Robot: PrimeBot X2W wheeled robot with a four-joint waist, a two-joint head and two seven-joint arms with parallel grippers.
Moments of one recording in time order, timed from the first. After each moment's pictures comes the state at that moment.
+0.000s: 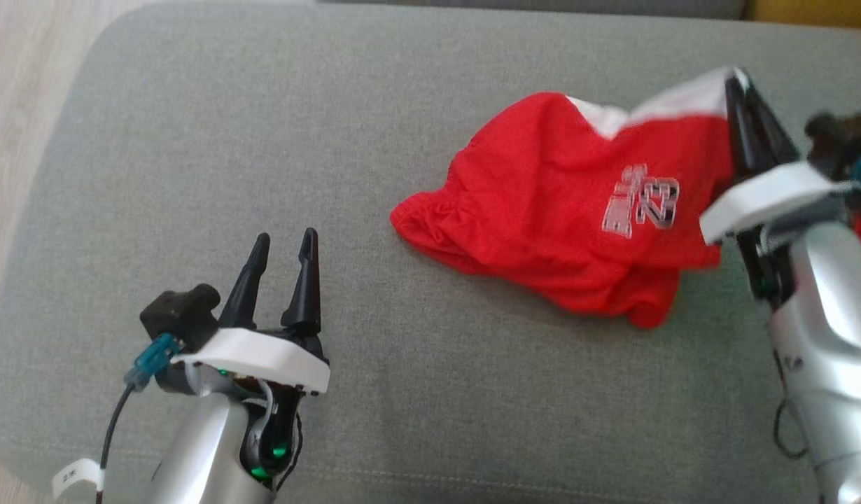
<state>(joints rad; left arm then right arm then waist) -0.21 0.05 -0.28 0.29 -0.48 -0.01 -0.25 -0.62 -0.22 0.13 0.61 0.19 0.13 -0.17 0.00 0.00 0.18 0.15</state>
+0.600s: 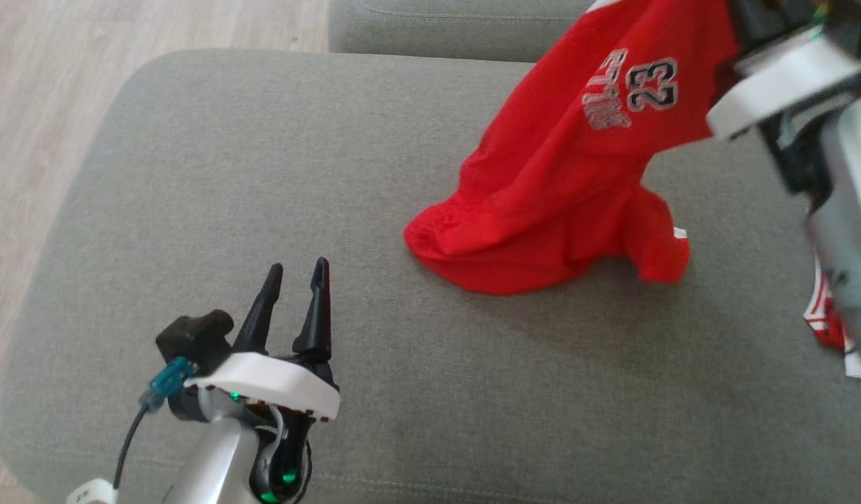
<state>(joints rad) -0.16 0.05 -0.32 0.30 -0.51 0.01 -0.25 -0.86 -0.36 0.39 0.44 0.24 0.13 -0.10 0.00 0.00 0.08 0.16</state>
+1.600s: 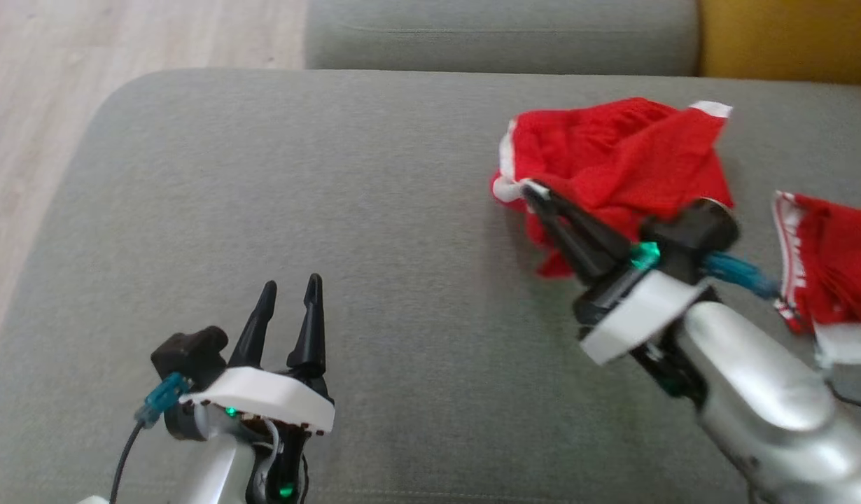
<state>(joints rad) -0.12 0.05 -0.31 0.29 -0.52 0.02 -0.25 -0.54 -0.34 0.75 0.31 0.48 0.13 -0.21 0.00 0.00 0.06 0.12</state>
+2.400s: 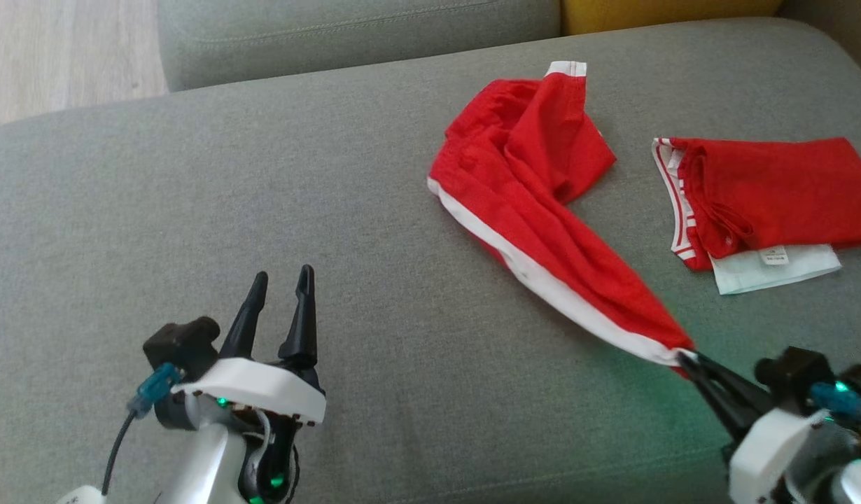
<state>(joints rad) -0.15 0.05 -0.28 0.32 -0.49 -0.01 -0.25 0.04 -0.59 0.41 0.01 0.38 0.13 0.14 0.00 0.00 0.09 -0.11</state>
